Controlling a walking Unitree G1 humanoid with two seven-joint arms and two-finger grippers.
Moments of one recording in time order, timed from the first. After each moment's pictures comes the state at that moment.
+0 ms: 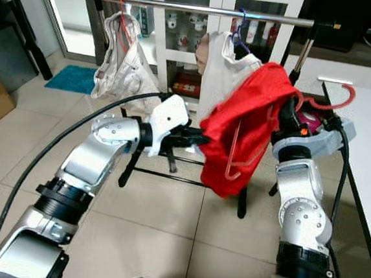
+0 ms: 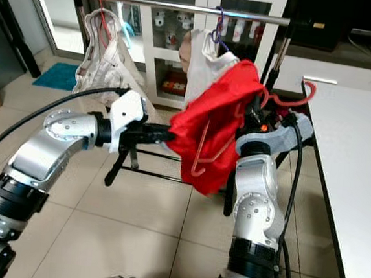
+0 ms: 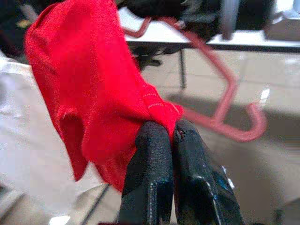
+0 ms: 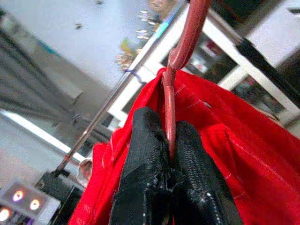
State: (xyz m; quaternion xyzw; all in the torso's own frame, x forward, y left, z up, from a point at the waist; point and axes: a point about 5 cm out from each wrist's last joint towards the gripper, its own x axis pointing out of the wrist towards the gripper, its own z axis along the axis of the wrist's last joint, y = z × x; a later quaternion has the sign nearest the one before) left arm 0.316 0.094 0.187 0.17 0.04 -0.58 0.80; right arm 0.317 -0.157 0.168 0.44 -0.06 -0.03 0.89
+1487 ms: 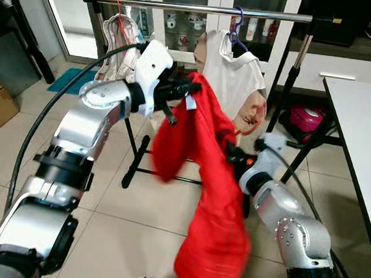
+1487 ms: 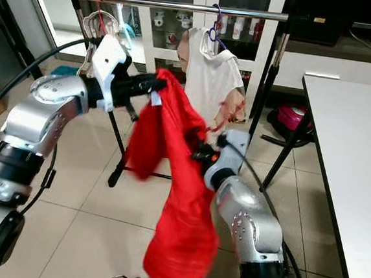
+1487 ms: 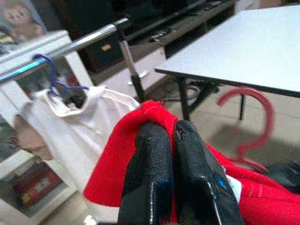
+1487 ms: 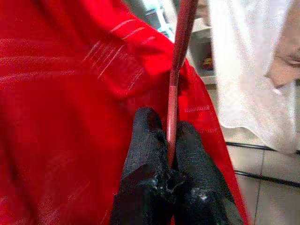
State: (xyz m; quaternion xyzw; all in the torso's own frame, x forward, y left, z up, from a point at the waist) left arm 0.363 0.118 0.238 0.14 -0.04 -0.44 0.89; right arm 0.289 -0.118 0.119 0.17 0.15 0.18 0.96
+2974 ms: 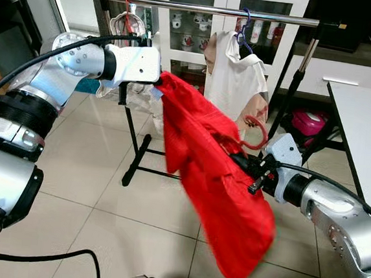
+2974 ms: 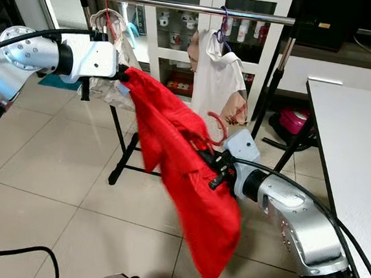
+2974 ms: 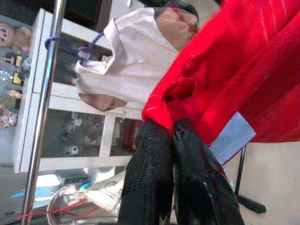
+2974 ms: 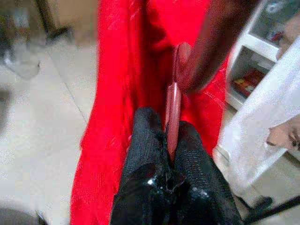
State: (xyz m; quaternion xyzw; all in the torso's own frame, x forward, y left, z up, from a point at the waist) left arm 0.384 0.165 0.276 0.53 -0.01 -0.44 0.72; right arm 0.266 -0.163 0.145 -0.14 0.15 0.36 0.91
